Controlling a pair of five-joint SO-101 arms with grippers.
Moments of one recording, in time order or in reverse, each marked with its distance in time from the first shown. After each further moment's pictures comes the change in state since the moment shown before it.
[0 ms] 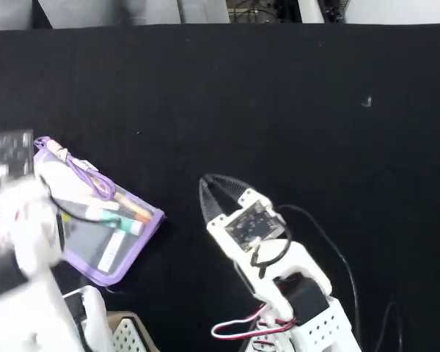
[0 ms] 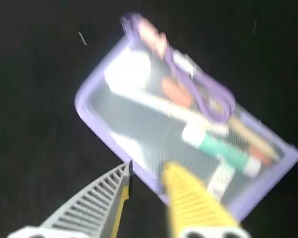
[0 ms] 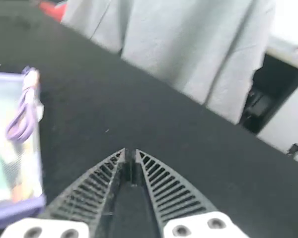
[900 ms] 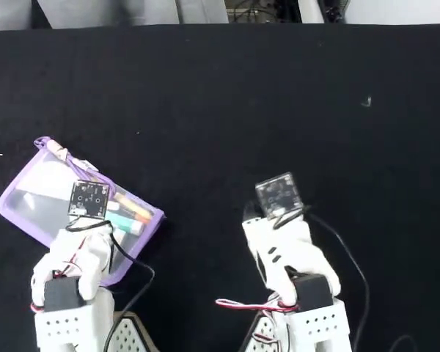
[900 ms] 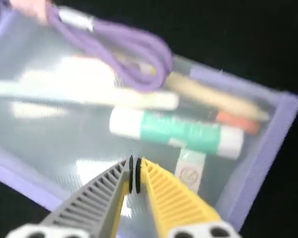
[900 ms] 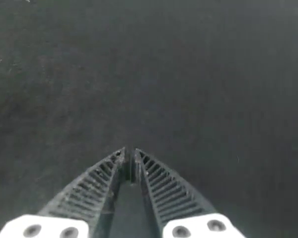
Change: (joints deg) left arm 16.7 -32.5 52.1 -19.3 0.0; right arm 17.9 0.0 4.9 22.1 -8.8
